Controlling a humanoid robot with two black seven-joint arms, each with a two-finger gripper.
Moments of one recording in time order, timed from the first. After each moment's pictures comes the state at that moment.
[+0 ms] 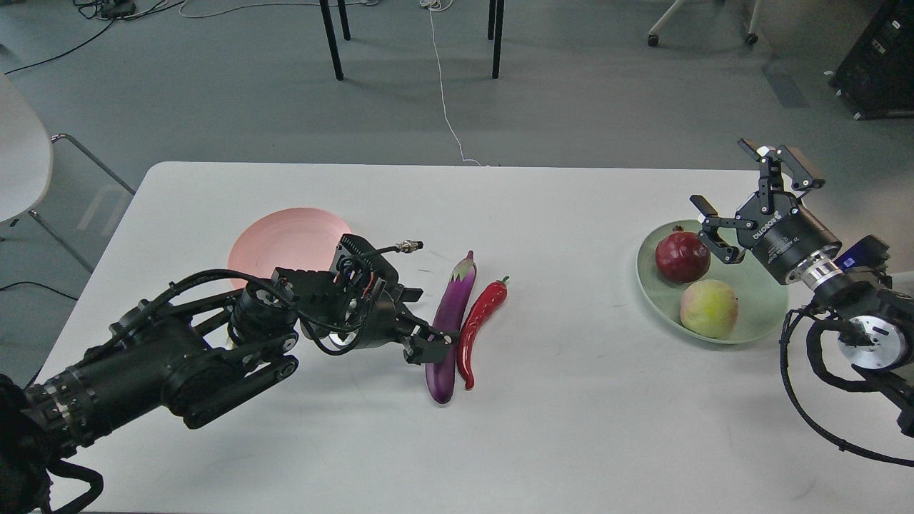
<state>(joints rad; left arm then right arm) -0.73 0.28 -0.41 -1.13 2.14 -0.37 -0.23 0.65 -0.63 0.41 0.85 0.04 0.49 0.49</state>
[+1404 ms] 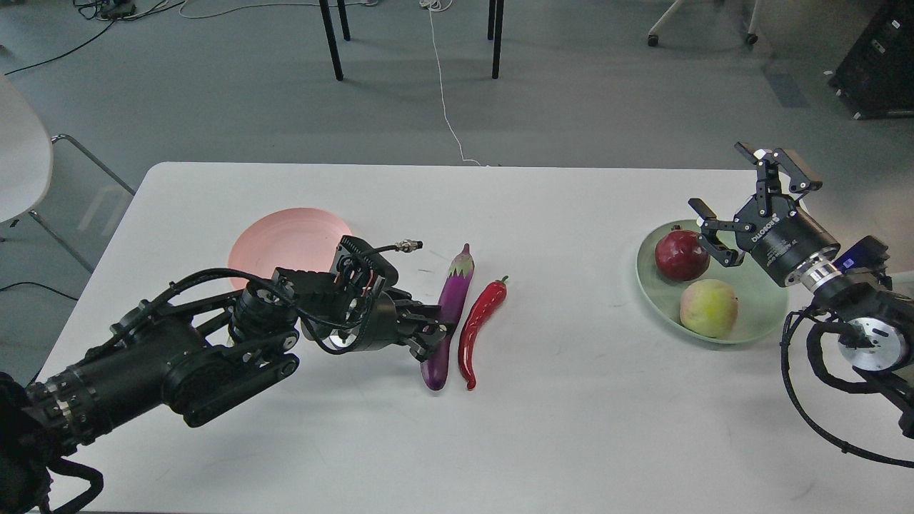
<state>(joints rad) -0.75 0.28 -0.41 -1.12 2.07 -0.40 -0.22 0.65 -0.63 0.40 0.85 0.03 0.49 0.49</state>
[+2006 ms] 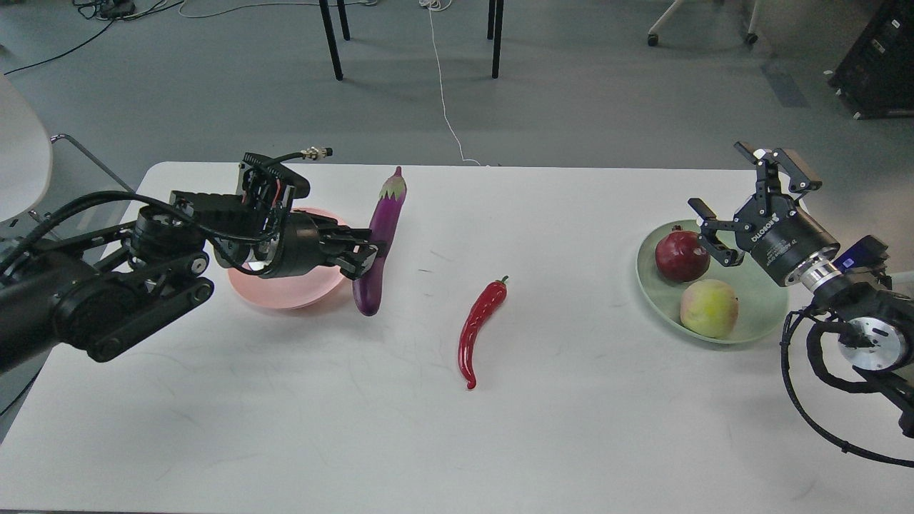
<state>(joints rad) -0.89 0.56 -0.40 -1.16 1.87 -0.40 -0.25 0.65 -0.63 0.40 0.85 0.03 0.49 0.49</state>
